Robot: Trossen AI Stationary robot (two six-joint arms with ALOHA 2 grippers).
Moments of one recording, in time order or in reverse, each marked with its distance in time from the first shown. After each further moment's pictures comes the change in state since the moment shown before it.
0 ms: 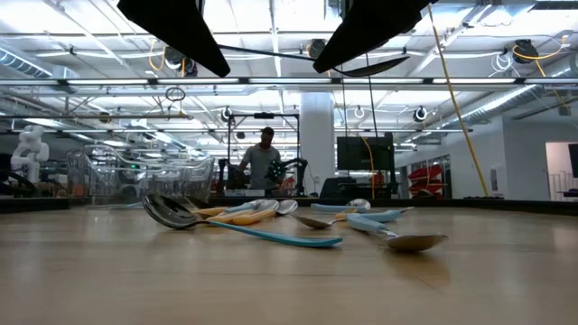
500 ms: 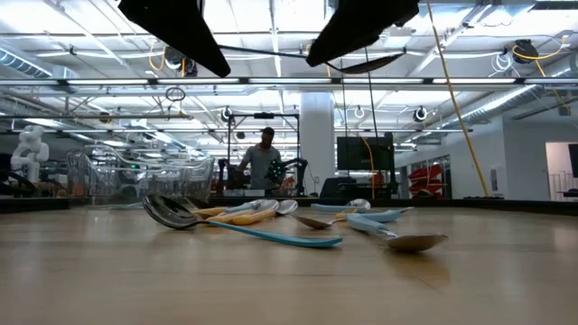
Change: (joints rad) left arm 0.001 0.000 0.000 -0.003 -0.002 -0.012; right arm 0.002 0.000 0.011 0.037 -0.009 -0.015
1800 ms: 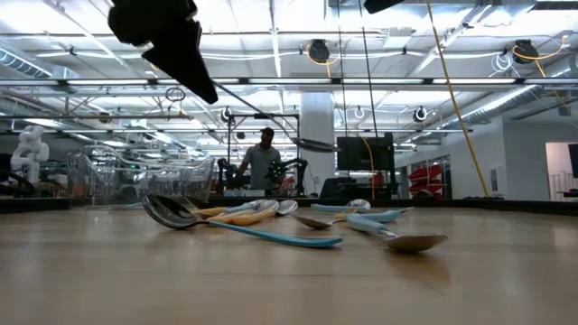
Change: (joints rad) left arm 0.073 0.000 0.000 -0.170 -0.004 -0.058; right arm 0.244 -0.016 0.033 -0.162 0.247 0.081
